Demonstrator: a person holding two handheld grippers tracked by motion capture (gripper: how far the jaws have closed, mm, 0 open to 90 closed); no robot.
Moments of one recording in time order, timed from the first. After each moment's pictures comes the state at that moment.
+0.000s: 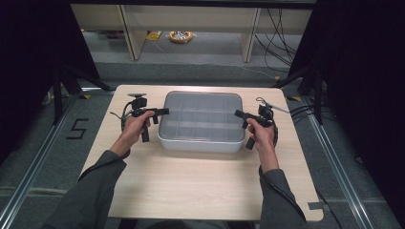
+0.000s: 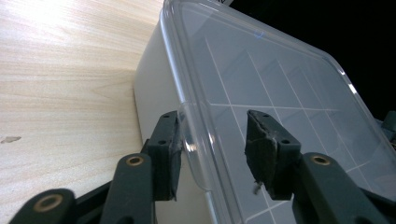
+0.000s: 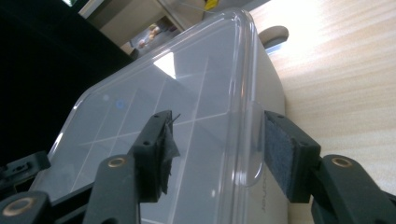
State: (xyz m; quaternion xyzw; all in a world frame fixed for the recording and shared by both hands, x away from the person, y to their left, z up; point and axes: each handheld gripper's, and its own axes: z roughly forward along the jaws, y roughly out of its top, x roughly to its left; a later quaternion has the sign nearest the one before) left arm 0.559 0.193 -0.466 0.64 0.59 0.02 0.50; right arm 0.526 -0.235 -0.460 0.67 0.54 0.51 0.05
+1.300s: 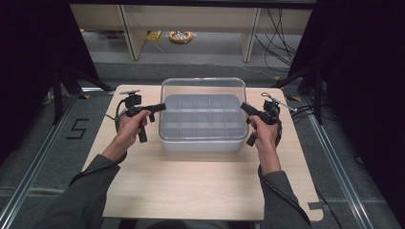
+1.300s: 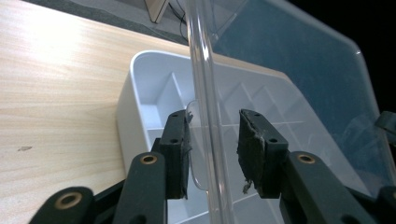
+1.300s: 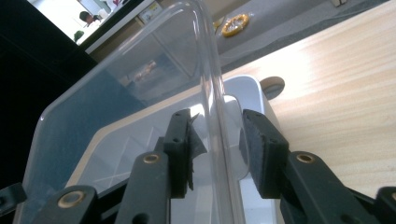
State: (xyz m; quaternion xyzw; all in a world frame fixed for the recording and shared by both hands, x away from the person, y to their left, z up) left arm 0.522 0.192 -0.419 0.61 0.58 0.06 0.54; right arm 0.502 -0.233 -0.417 0.65 0.52 0.54 0.12
